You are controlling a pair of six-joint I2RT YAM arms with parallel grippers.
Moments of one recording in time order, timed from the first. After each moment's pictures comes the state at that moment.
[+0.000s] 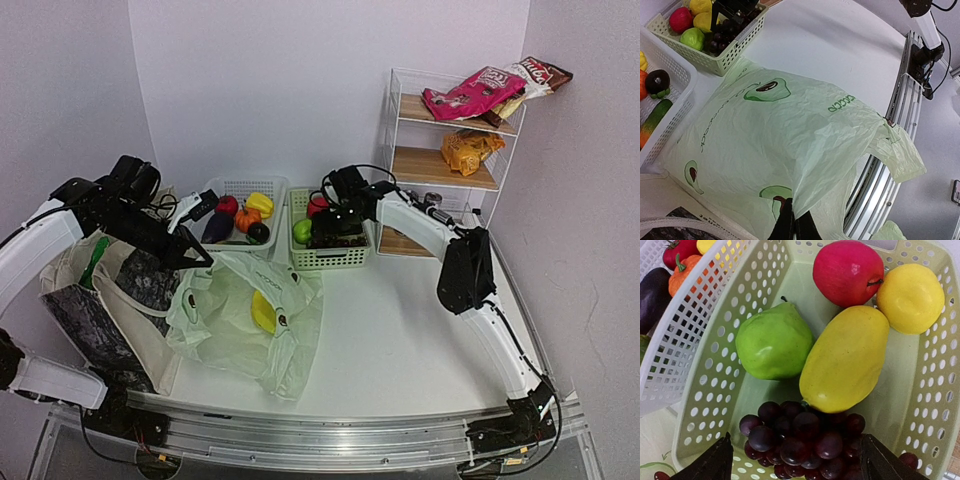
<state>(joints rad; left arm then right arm) -0.44 1.21 1.27 -0.99 0.55 0.37 0.63 2.66 2.60 -0.80 0.00 0.24</state>
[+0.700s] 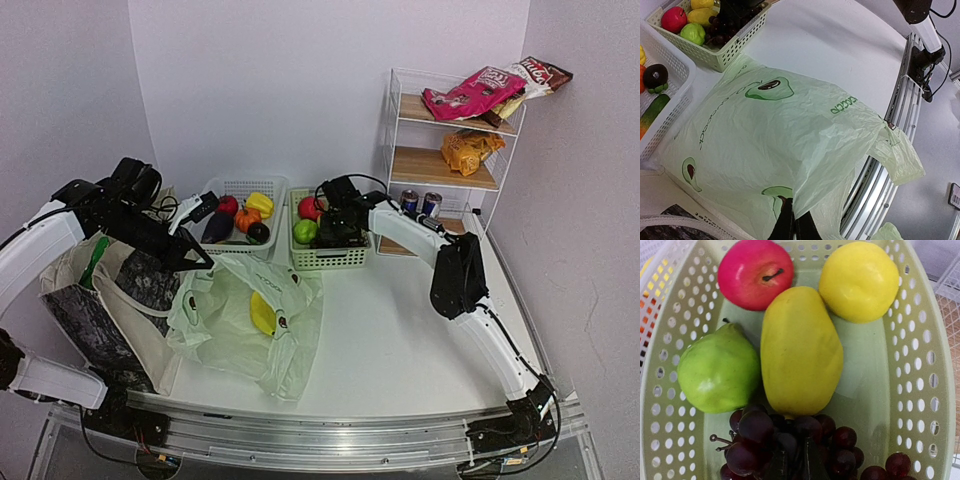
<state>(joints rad) -0.44 1.21 1.25 -0.99 0.55 0.34 0.65 2.73 2.63 -0.76 0.22 0.43</state>
